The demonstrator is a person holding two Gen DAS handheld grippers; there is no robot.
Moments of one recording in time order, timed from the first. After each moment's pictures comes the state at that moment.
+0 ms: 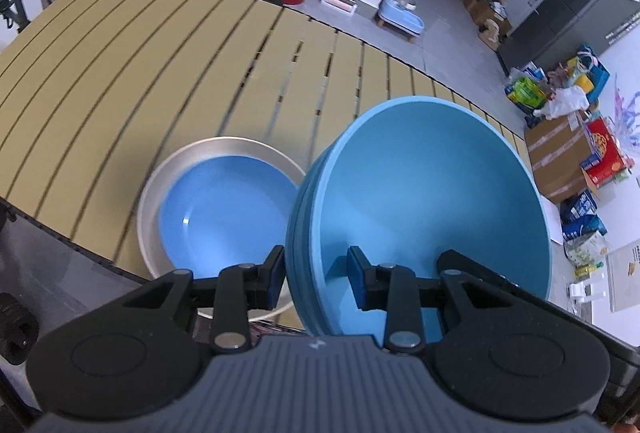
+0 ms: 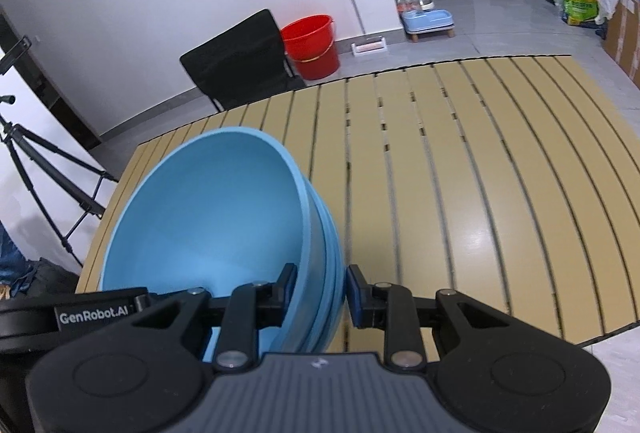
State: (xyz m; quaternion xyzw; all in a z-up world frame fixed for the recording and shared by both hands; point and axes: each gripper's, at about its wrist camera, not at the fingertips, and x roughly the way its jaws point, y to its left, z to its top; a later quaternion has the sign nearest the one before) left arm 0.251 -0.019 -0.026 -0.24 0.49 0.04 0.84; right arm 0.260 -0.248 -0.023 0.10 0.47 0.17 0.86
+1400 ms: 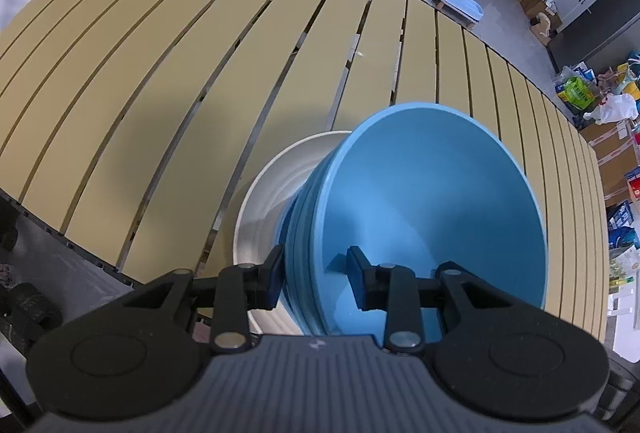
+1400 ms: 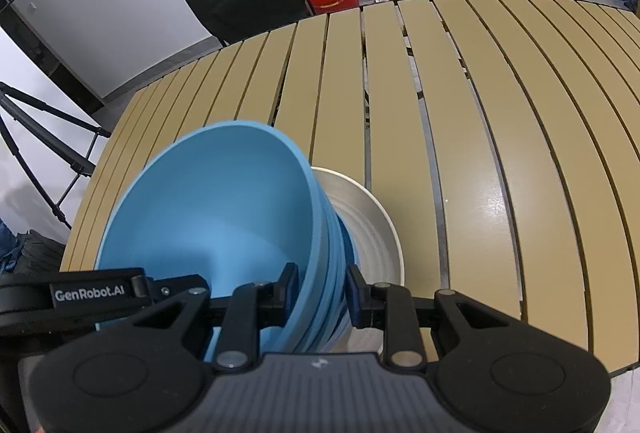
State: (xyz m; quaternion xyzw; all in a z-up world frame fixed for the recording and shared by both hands) left arm 0.281 0.065 -0.114 -0.25 0.53 0.09 0.80; right arm 0.292 -0.149 -0.117 0.09 0.52 0.19 0.83
